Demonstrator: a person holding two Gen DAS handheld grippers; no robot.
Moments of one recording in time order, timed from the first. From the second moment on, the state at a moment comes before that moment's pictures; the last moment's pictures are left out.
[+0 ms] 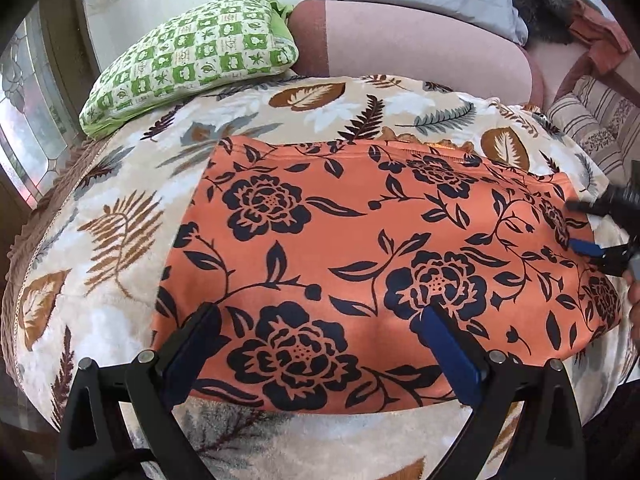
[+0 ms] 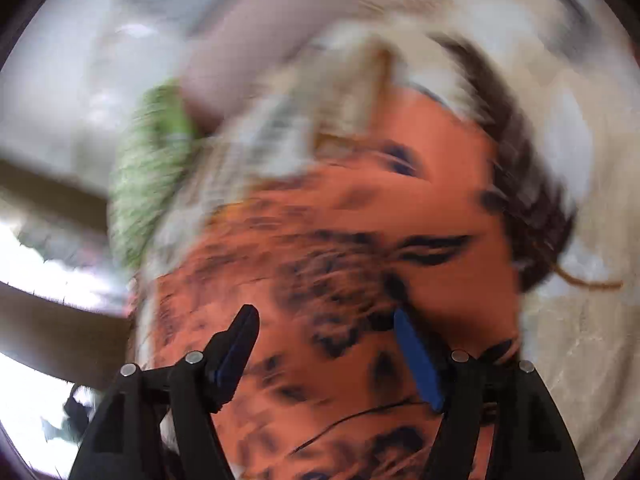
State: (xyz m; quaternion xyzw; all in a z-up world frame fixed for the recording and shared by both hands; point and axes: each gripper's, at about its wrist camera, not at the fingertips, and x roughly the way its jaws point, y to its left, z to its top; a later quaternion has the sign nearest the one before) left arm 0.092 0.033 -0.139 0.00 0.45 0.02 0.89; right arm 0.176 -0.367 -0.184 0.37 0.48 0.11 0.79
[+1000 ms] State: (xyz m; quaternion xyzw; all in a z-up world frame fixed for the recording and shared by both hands) left arm 0.094 -0.013 -0.149 0.02 0.45 0.00 0.89; right arm 0.034 -0.415 -0.212 0.54 0.39 0.08 0.74
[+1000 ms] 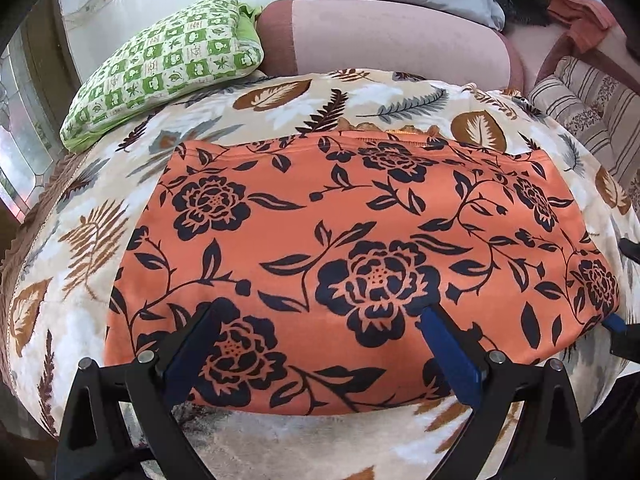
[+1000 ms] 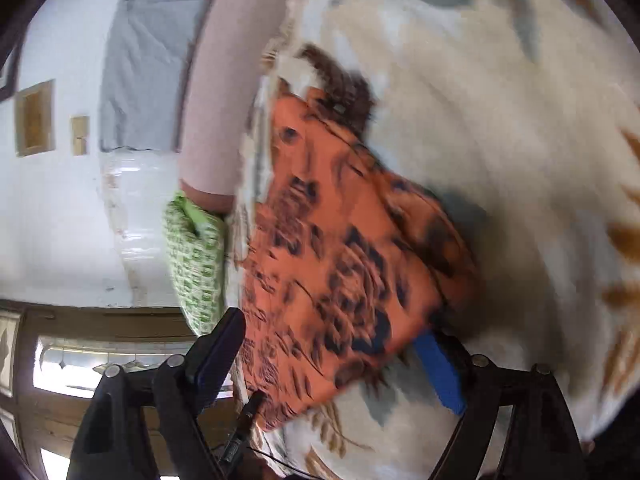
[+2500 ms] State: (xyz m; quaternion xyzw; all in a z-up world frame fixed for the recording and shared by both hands) left arm -0.029 0.263 -0.102 -0.21 0.36 0.20 0.89; right arm 0.136 0.033 -0.192 0.05 0.54 0.27 0.79
